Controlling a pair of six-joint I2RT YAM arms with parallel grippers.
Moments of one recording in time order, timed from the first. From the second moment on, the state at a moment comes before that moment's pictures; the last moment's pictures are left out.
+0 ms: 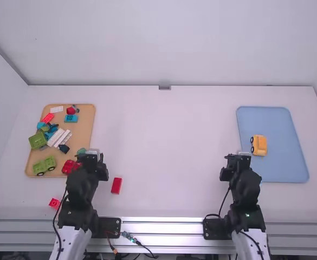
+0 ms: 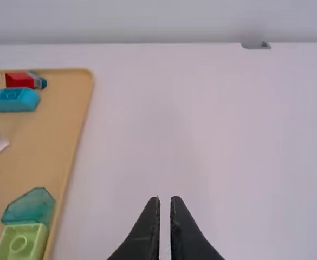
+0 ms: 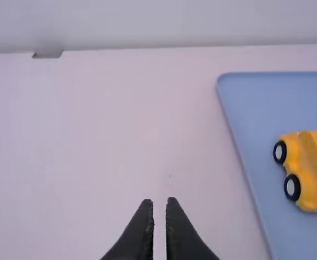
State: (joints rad) left arm 0.00 0.26 0.02 -0.11 0.01 -0.01; right arm 0.00 0.29 0.02 -0.11 -0.02 0.00
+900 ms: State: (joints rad) left arm 0.00 0.01 0.01 -0.10 0.01 -0.01; right arm 0.00 0.01 0.01 -0.10 -0.02 0.00
